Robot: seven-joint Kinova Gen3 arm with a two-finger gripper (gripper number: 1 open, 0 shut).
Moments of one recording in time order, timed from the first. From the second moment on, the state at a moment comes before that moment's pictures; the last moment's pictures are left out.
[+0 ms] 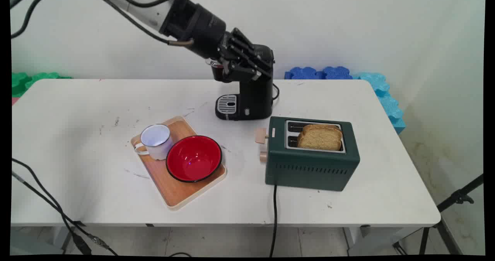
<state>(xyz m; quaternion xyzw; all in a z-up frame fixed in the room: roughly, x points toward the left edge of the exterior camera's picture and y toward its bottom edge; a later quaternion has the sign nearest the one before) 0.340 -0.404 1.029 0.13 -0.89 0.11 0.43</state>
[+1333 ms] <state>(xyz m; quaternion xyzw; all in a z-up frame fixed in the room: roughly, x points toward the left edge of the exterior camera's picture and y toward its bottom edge) 0.361 -0.402 0.915 0.11 -0.90 0.07 0.42</state>
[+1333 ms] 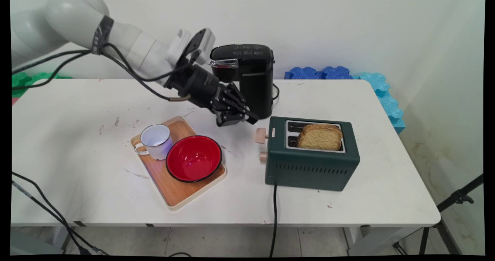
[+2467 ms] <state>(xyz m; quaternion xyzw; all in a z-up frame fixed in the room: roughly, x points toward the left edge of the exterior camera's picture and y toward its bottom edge) 0.353 -0.402 0.861 0.08 -0.90 0.09 0.41</state>
